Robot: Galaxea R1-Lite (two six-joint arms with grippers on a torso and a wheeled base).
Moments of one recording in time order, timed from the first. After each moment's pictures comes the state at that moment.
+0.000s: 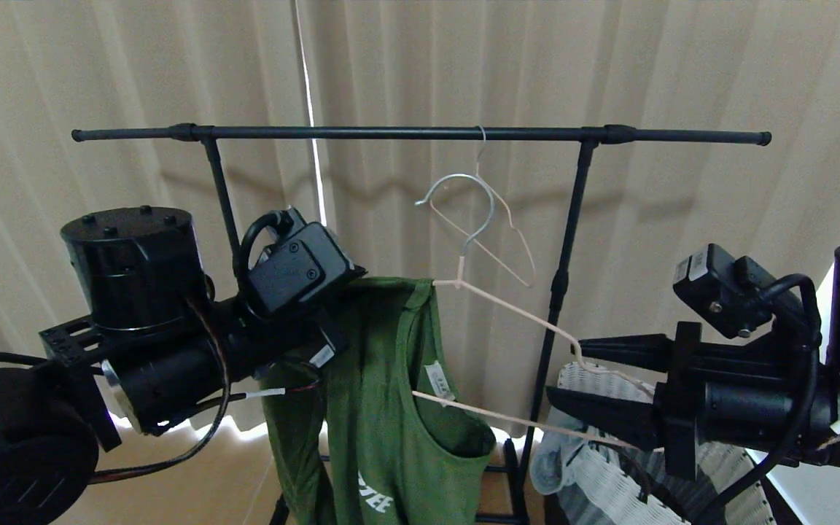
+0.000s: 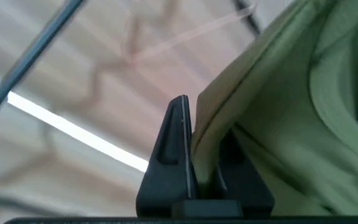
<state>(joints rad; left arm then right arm) -0.56 1.62 -0.71 -0.78 -0.04 0.71 0.59 1.38 -0.65 -0.33 0.28 -0.08</state>
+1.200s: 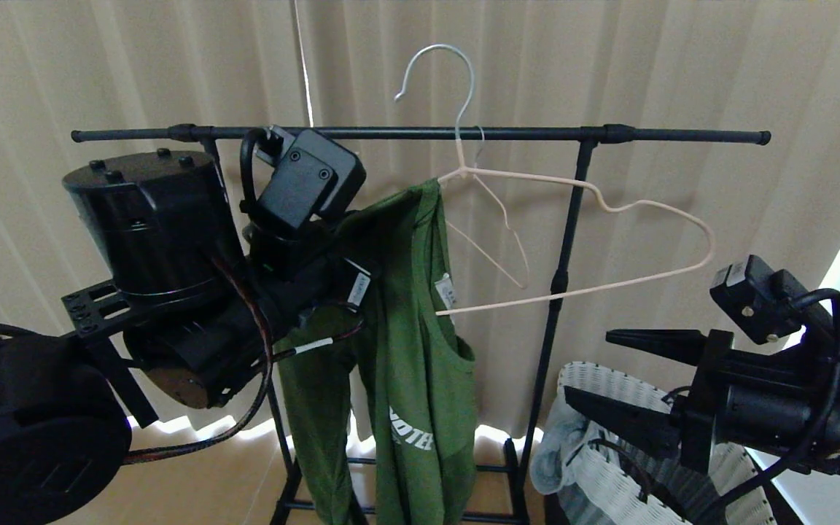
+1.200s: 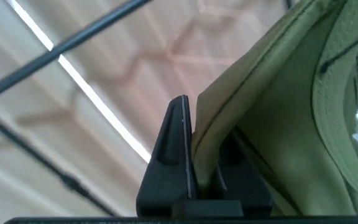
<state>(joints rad) -0.69 1.65 -0.87 -0.79 0.30 0.46 0.51 1.37 -0.52 -0.52 0.27 -0.03</state>
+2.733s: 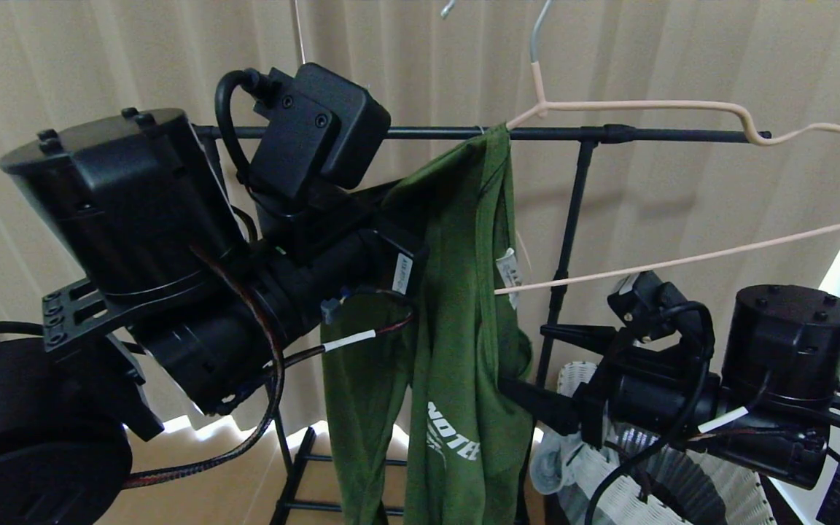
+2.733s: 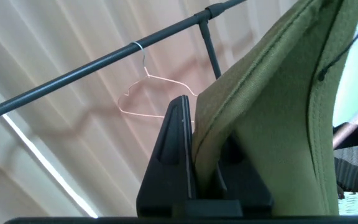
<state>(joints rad) -0.79 1.64 -0.91 -0.89 0.16 0.36 0.57 1.65 -0.49 -0.90 0.24 0.00</state>
